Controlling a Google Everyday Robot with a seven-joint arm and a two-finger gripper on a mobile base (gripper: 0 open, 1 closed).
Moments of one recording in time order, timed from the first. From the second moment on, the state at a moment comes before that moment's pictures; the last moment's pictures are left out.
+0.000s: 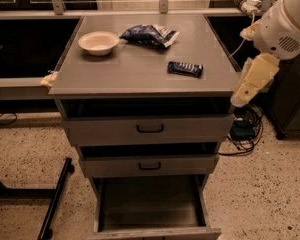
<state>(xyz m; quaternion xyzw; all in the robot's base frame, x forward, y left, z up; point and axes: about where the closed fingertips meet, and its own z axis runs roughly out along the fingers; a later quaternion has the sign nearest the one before) 0.533 -0.208 0.967 -0.58 0.78 0.01 0.25</state>
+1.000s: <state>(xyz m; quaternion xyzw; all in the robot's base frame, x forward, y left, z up) 0.636 -0.199 0.923 -0.57 0.77 0.06 0.30</state>
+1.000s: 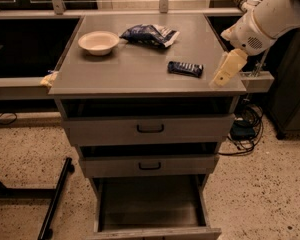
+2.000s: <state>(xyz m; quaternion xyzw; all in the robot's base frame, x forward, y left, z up) 0.713 -0.172 0.881 -0.54 0.77 0.13 0.32</state>
